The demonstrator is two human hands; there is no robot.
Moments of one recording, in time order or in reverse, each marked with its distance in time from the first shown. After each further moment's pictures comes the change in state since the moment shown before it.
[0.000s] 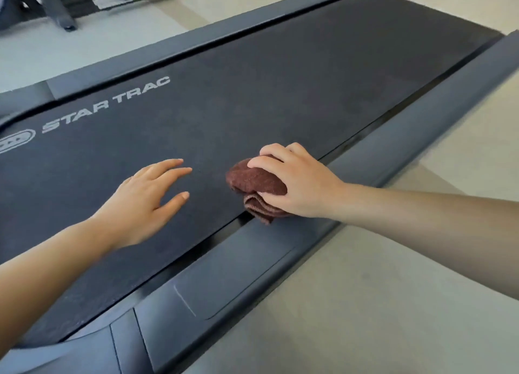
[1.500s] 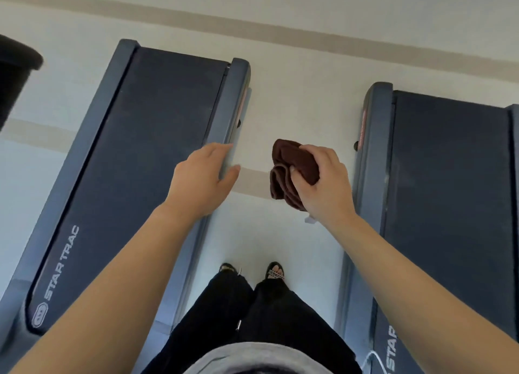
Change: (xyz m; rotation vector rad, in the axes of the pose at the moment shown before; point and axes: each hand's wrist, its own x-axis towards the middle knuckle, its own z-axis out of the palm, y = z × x) left_hand 0.086 0.700 -0.451 0.052 -0.343 0.492; right_hand -0.345 -0.010 -0.694 0.419 0.700 1.224
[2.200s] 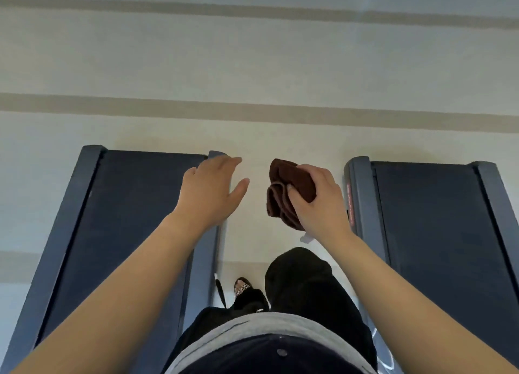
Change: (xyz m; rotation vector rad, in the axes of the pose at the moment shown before) left_hand 0.373 -0.001 -0.150 0.113 -0.040 0.231; right_hand 0.351 -0.065 -0.009 -0.002 0.141 0.111
